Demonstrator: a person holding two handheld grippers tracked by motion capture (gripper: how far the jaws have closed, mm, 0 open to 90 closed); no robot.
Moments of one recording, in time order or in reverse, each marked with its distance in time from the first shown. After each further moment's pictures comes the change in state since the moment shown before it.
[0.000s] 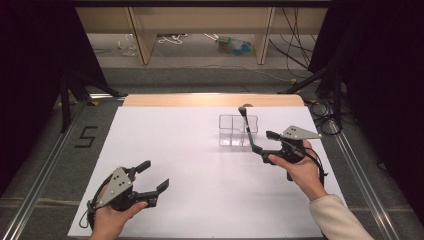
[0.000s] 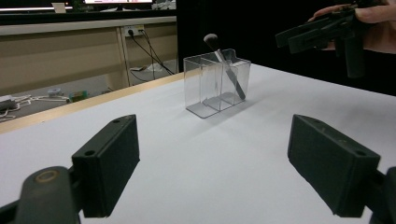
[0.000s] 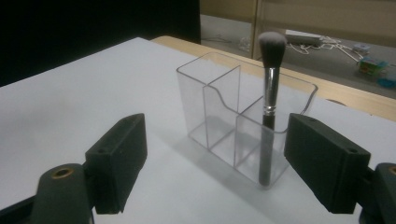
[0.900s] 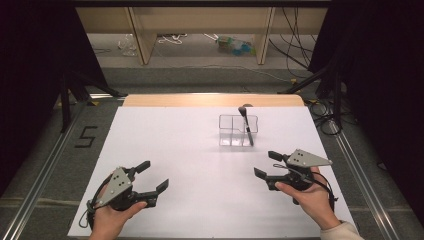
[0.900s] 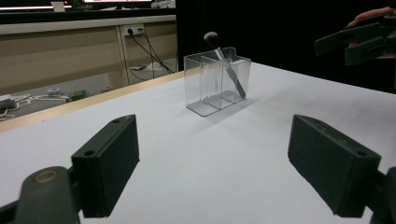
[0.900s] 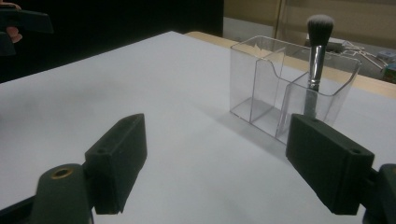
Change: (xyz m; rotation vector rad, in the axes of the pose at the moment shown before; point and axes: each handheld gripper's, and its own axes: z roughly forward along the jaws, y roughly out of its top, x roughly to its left) left arm 0.002 -0.002 0.000 0.007 -0.001 -0.003; right arm 0.040 -0.029 -0.043 0.005 0.075 -0.028
